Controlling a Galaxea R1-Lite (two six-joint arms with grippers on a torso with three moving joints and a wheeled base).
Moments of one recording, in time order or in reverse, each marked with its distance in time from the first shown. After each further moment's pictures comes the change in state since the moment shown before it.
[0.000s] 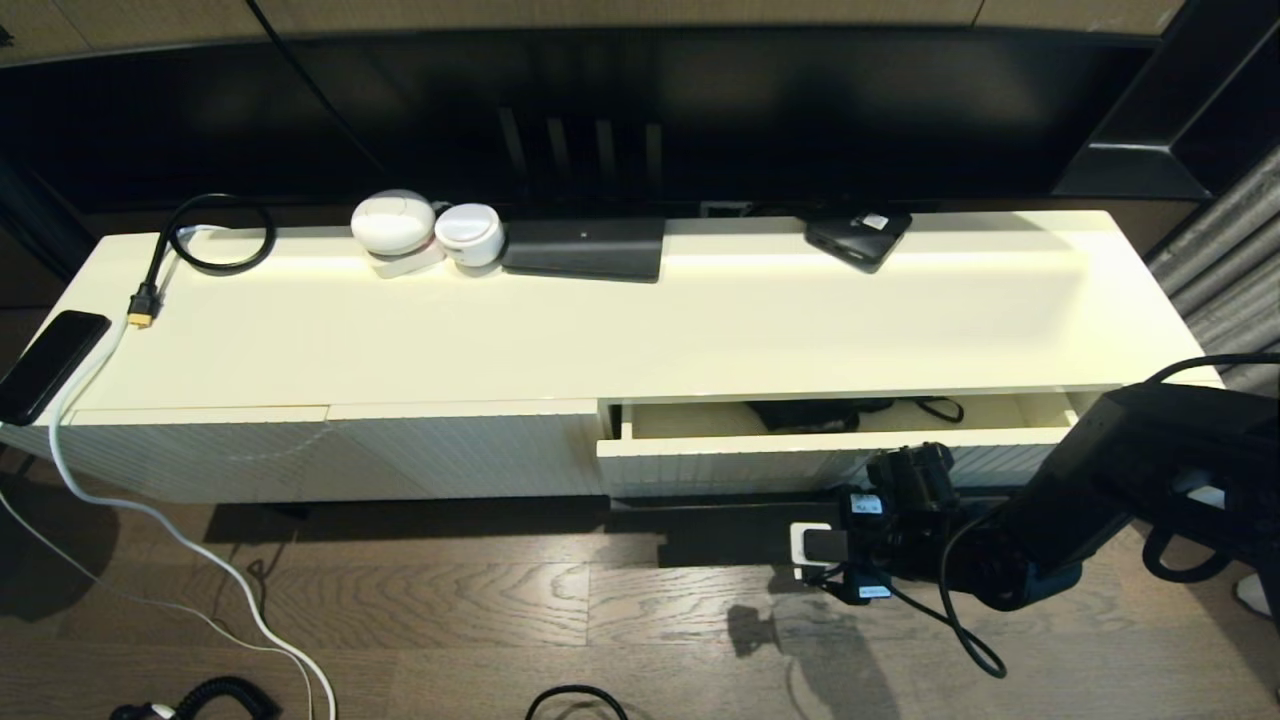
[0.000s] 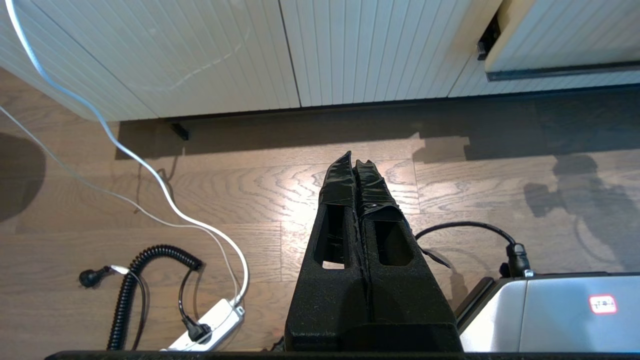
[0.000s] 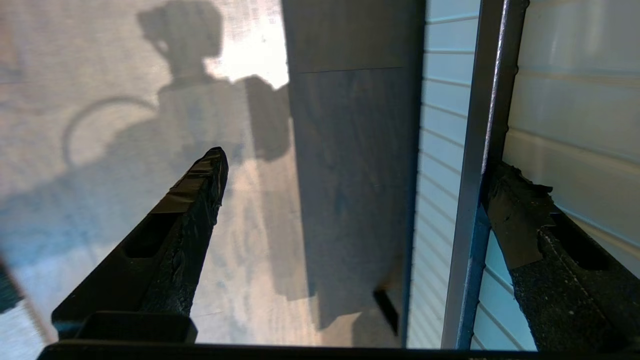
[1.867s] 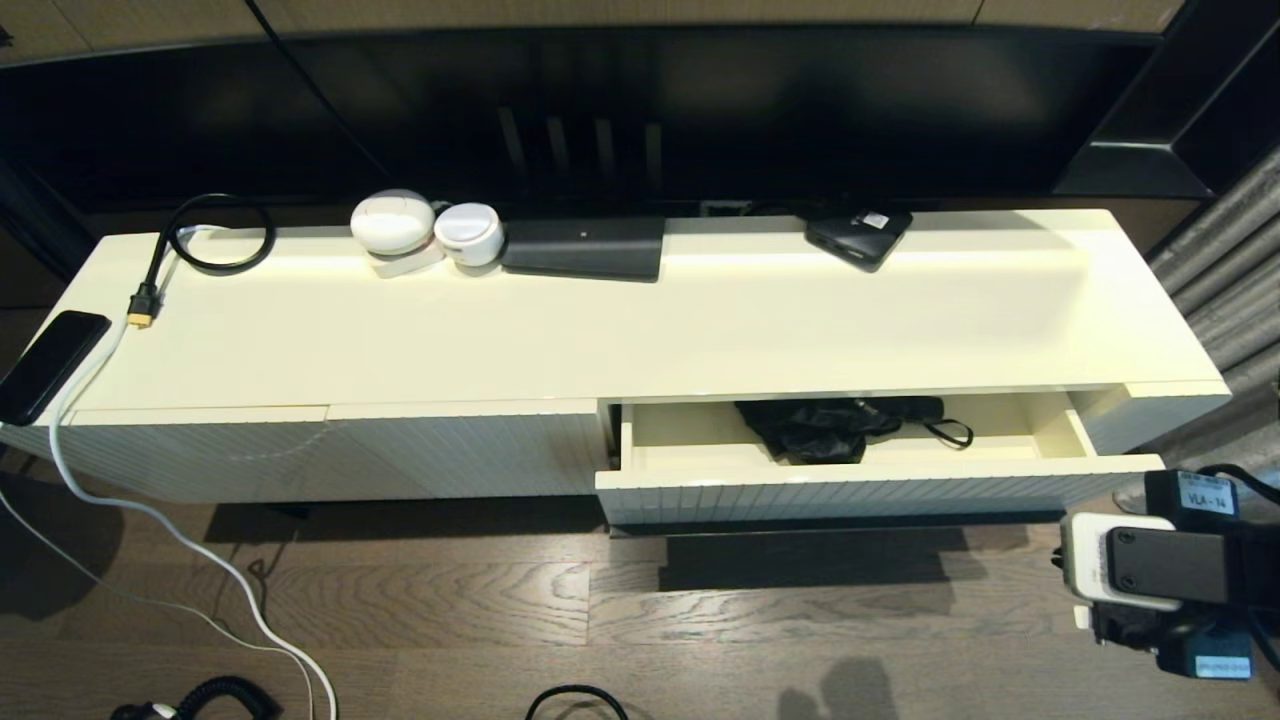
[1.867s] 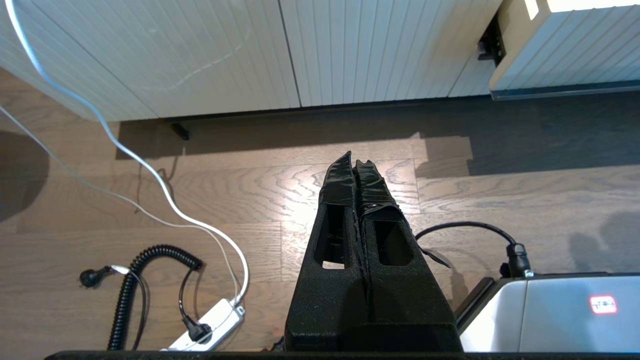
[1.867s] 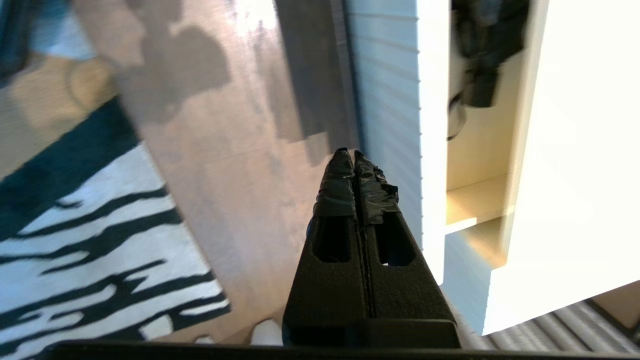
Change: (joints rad) left arm 0.000 0.000 0.000 0.000 0.000 0.000; right arm 0.017 -1.043 0.143 0.841 -0.154 0.123
